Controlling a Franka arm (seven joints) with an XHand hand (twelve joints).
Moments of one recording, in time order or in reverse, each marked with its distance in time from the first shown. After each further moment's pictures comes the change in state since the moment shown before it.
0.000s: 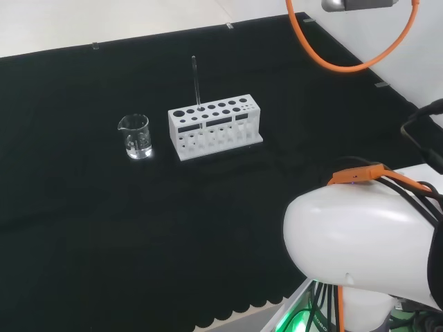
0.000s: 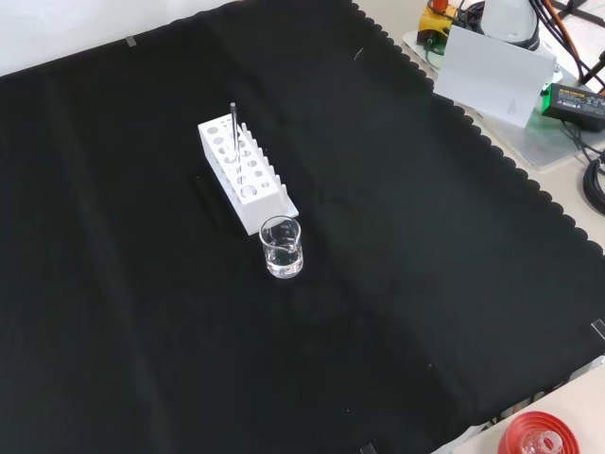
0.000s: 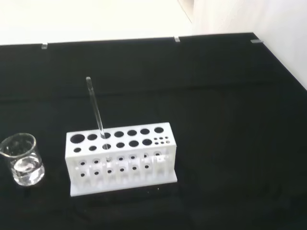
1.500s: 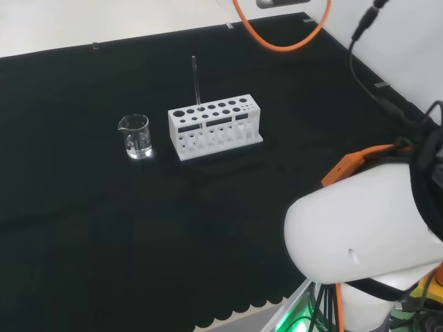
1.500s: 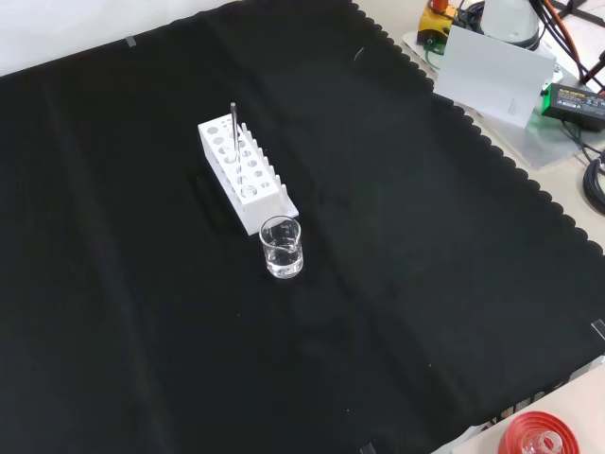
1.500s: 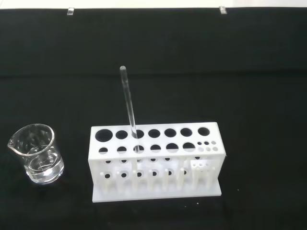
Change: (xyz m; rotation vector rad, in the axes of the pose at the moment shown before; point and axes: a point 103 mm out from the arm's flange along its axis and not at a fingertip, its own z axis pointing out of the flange) arm 0.058 0.137 0.060 0.121 -0.015 -0.108
